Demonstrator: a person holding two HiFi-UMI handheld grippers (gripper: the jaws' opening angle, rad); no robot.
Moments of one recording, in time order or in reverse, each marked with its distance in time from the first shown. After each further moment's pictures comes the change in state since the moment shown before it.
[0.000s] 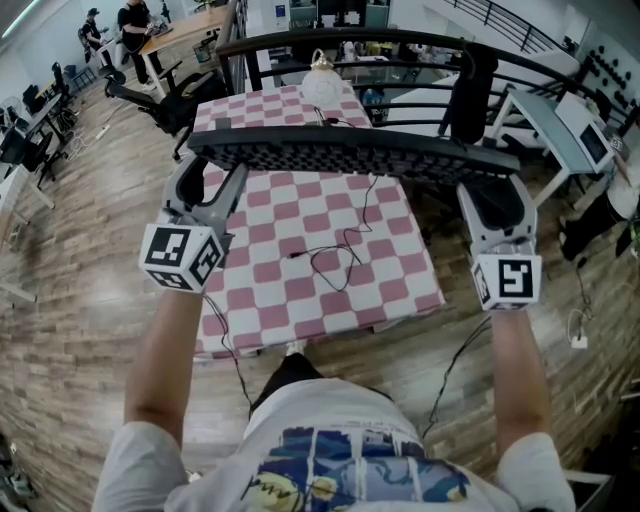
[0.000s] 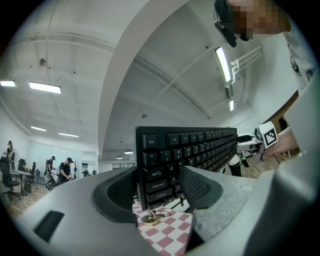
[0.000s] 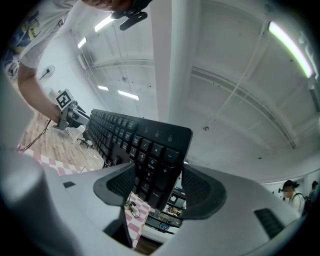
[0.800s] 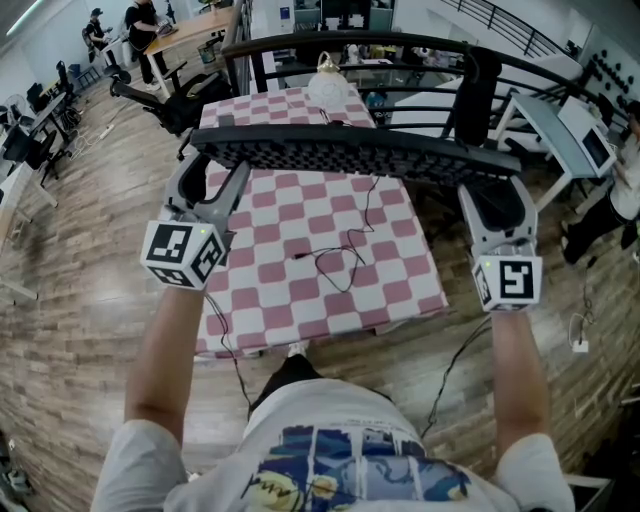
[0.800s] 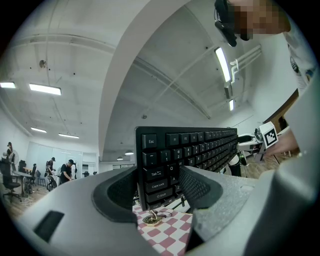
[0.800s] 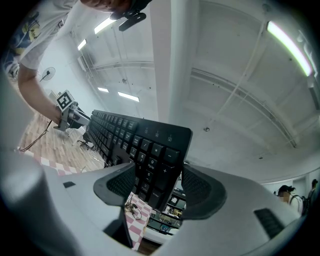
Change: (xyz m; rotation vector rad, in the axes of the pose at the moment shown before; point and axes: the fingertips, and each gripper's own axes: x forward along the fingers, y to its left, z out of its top) left arm -0.005 0.007 0.007 0.007 -0.009 0.004; right arm 0.001 0.006 0.006 0.003 -0.014 0.004
